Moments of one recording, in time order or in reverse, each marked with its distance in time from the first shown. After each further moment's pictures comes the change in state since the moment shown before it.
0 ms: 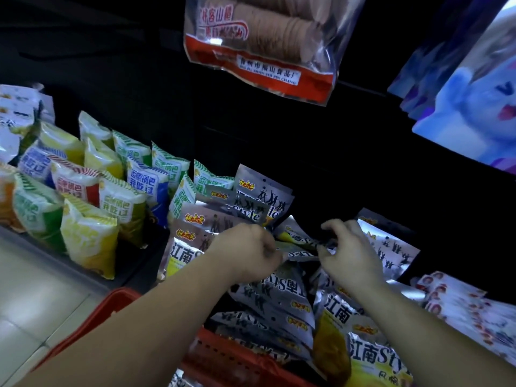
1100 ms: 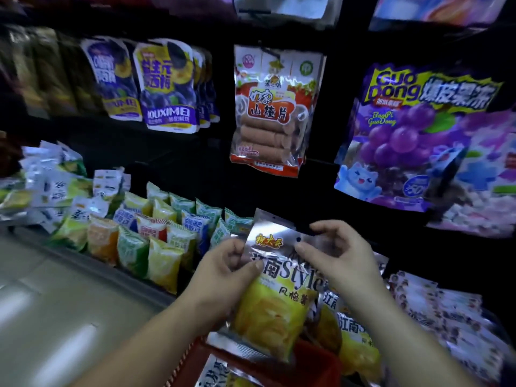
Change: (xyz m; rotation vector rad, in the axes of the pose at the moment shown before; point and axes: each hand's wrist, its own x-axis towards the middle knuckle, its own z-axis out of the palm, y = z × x) left_hand -0.224 0.088 -0.126 -0.933 0.301 -0.065; right_hand -0.178 -0.125 -0.198 0.951 0.137 -0.097
